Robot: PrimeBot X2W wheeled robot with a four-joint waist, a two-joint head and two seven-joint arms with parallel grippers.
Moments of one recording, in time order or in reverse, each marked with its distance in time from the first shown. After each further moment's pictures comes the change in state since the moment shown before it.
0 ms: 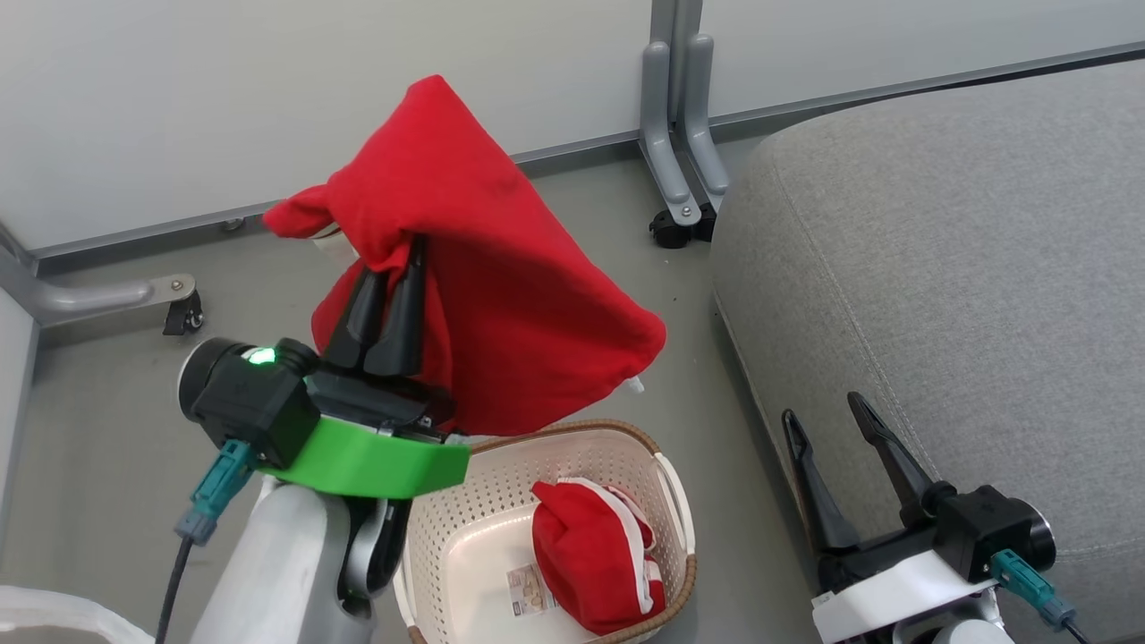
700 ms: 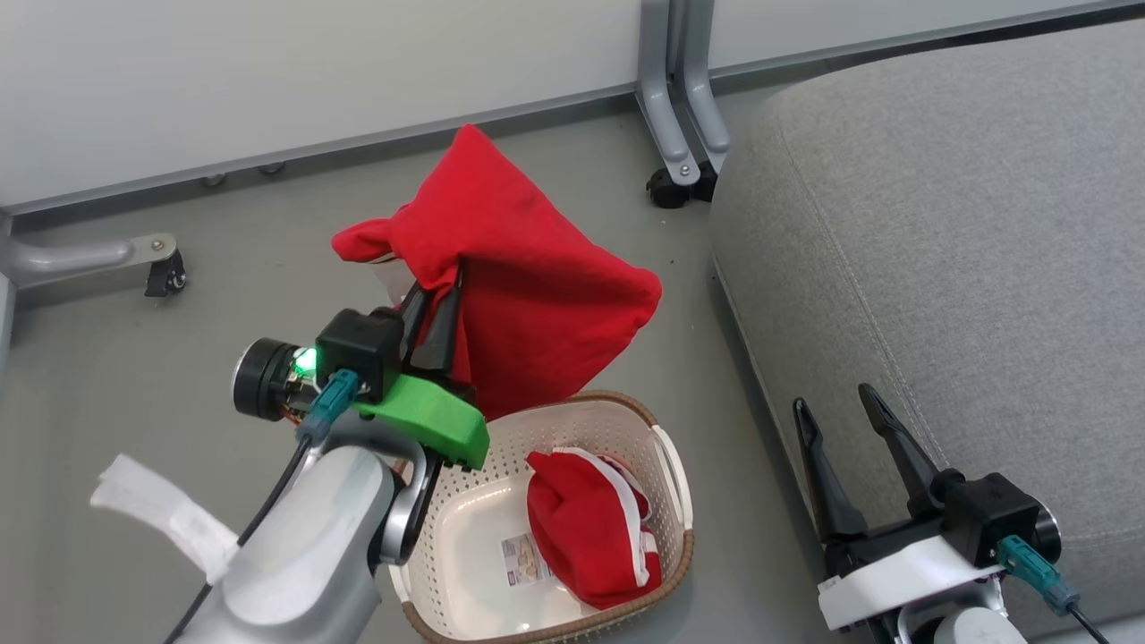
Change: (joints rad) left arm -0.242 0.126 -0.369 0.408 -0.183 0.224 0.000; right arm -0.030 0.010 -0.027 0.038 0.014 0.000 0.000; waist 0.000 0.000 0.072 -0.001
